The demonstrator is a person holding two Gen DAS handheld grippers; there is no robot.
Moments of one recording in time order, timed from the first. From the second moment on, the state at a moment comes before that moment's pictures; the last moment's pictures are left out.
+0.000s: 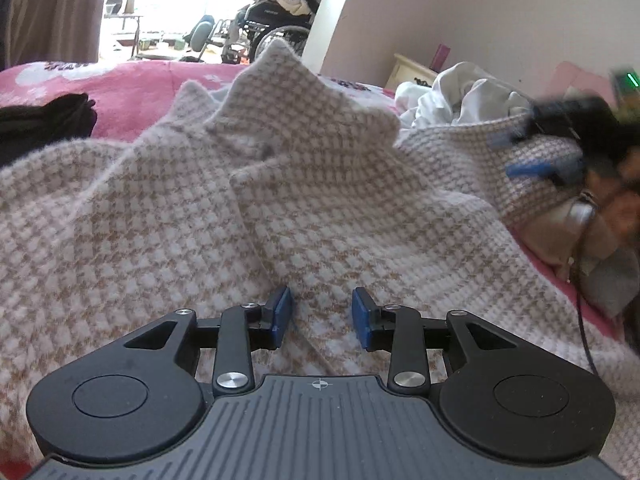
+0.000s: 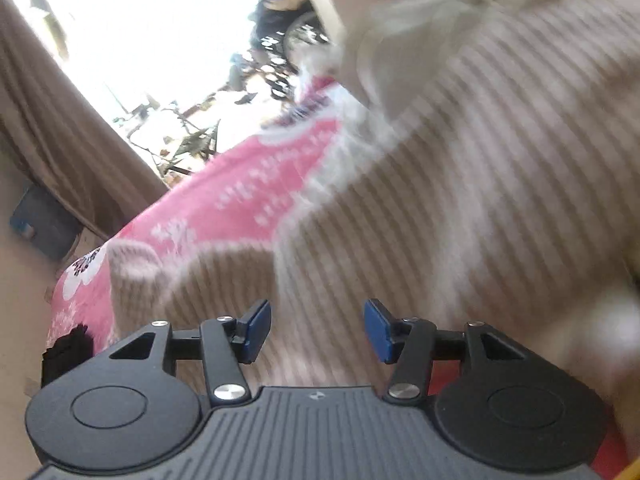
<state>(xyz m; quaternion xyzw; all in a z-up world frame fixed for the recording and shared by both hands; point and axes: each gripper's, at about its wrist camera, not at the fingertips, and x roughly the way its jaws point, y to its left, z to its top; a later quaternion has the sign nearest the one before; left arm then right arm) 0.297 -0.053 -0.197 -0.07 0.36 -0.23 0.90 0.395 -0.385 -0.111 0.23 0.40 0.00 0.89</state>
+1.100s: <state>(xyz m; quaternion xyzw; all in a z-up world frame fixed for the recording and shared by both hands) 0.292 -0.064 -0.203 0.02 0.32 -0.21 0.92 0.527 -0.367 -0.193 0.45 0.44 0.00 0.78</state>
